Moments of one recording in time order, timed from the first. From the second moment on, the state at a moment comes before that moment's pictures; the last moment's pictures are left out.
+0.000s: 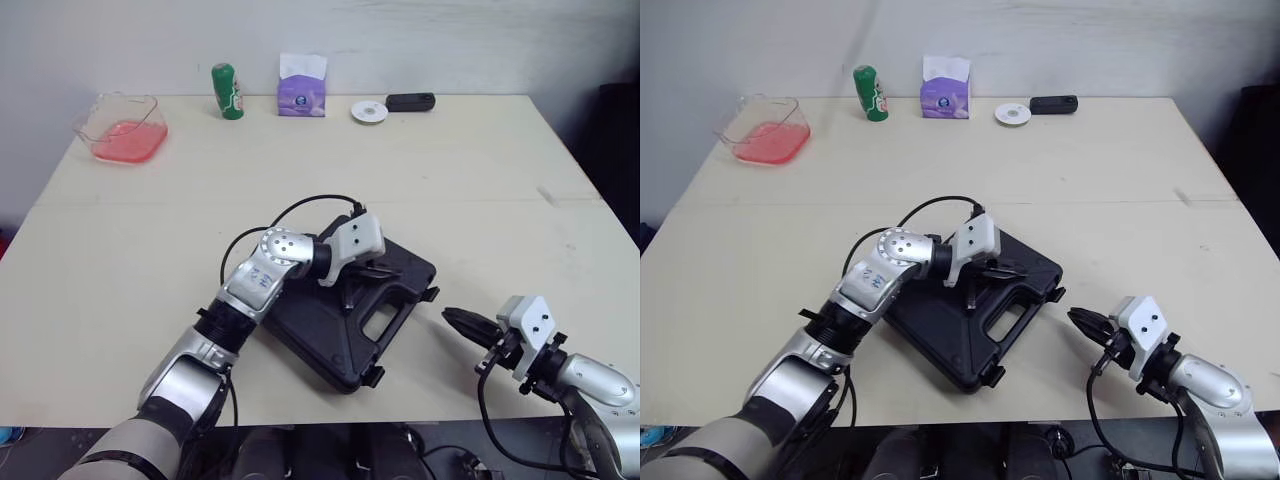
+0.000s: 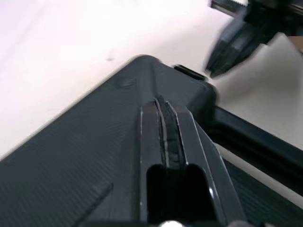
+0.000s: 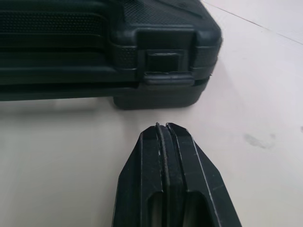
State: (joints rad) left arm -0.84 0.17 -0.40 0.26 -0.12 0.33 -0.87; right arm 0.20 -0.64 -0.21 -0.33 0.37 0.18 0.80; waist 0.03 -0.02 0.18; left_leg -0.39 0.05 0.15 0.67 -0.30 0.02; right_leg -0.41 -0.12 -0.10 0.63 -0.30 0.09
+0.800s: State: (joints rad) left arm -0.79 0.16 -0.44 0.24 -0.02 0.38 -0.82; right arm 0.10 -0.61 -0.14 -0.28 0.32 0.17 0.77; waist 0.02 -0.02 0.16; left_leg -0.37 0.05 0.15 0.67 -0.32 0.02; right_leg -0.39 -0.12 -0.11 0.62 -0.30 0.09
